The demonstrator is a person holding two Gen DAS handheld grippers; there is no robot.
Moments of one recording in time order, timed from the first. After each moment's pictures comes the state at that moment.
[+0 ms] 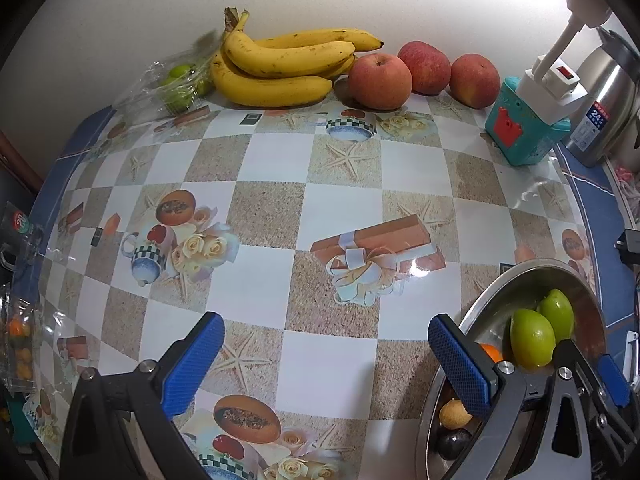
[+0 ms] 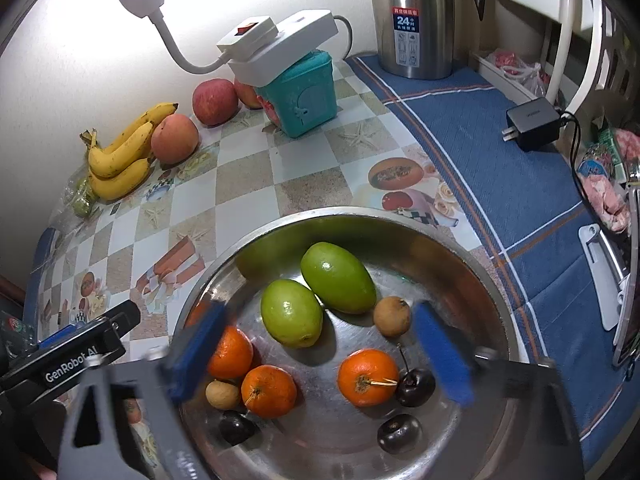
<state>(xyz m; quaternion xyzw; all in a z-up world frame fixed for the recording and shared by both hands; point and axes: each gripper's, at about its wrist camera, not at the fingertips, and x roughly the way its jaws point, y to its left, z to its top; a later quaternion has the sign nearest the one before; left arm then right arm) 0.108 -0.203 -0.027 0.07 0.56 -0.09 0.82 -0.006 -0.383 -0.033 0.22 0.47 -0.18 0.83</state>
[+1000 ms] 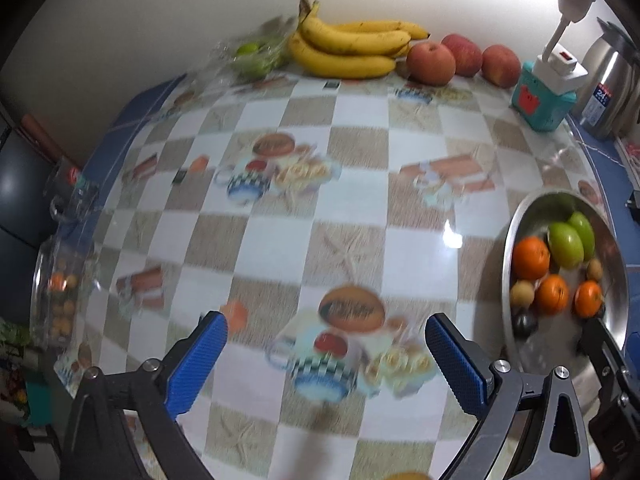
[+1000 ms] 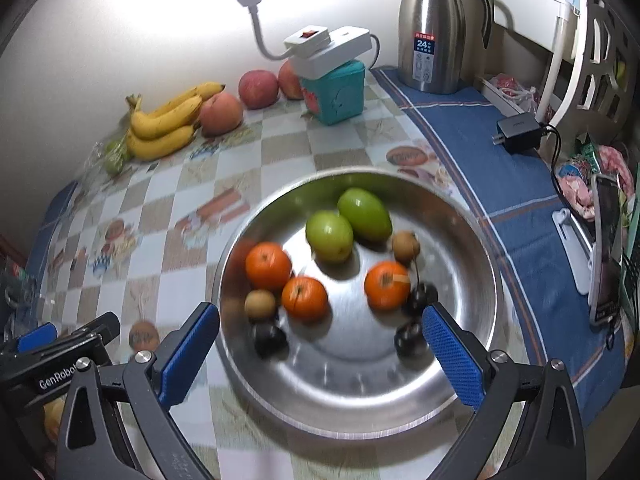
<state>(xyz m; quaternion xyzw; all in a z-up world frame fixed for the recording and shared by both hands) 0.032 -0.125 -0.004 0.10 0.57 -0.04 0.82 -0.064 -0.318 -0.007 0.18 0.47 -0.17 0.85</state>
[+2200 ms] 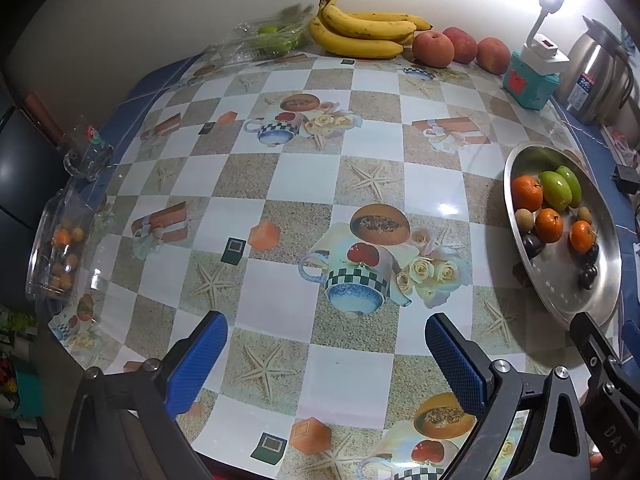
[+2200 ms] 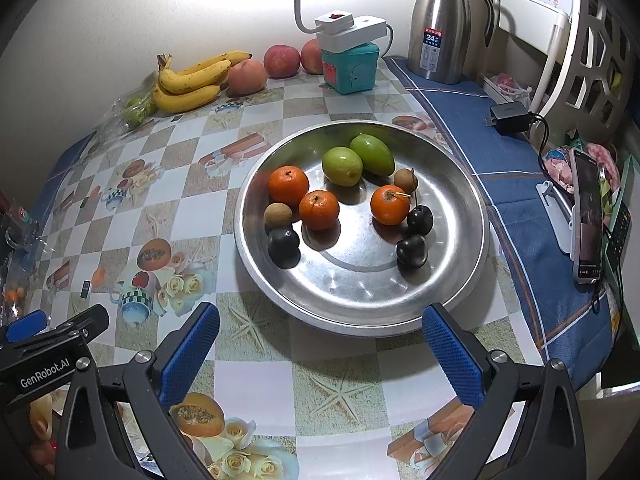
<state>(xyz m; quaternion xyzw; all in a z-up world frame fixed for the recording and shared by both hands) -0.030 -0.077 -0.004 0.08 0.57 -0.05 0.82 -0.118 -0.273 -0.008 0.14 0.49 -0.16 0.85</state>
